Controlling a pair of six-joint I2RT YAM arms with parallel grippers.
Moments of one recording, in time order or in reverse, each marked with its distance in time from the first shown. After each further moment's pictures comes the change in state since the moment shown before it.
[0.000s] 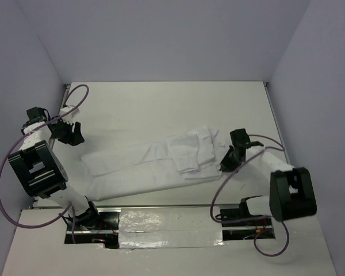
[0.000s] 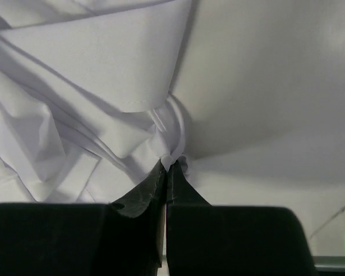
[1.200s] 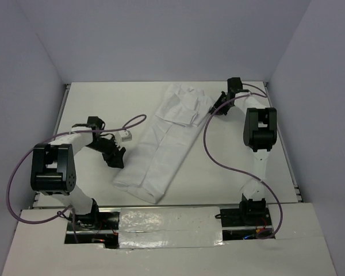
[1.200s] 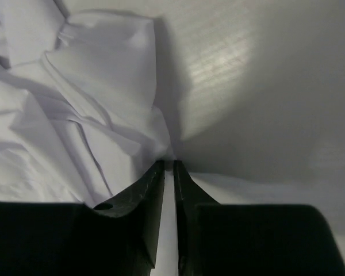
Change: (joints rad) left arm -0.517 -0.040 -0.217 -0.151 0.051 0.156; right arm -0.142 1.076 1.230 0.089 -0.172 -0.137
